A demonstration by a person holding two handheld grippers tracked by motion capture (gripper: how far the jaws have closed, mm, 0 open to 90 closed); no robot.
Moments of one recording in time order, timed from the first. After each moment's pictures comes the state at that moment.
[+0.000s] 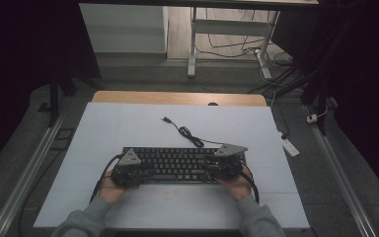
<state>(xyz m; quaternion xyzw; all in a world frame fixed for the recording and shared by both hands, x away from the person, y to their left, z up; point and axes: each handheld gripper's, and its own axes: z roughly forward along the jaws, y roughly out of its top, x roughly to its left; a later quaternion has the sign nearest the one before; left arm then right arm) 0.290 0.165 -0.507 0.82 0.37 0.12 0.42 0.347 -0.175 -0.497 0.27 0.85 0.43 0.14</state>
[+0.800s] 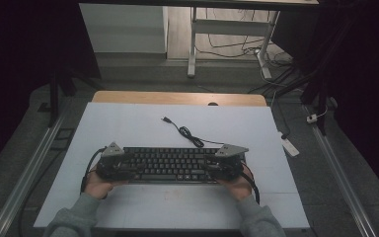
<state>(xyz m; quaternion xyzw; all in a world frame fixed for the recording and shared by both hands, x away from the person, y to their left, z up) 0.297 0.200 -0.500 0.79 0.43 0.12 0.42 0.345 -0.177 -0.496 0.27 0.85 0.43 0.14</state>
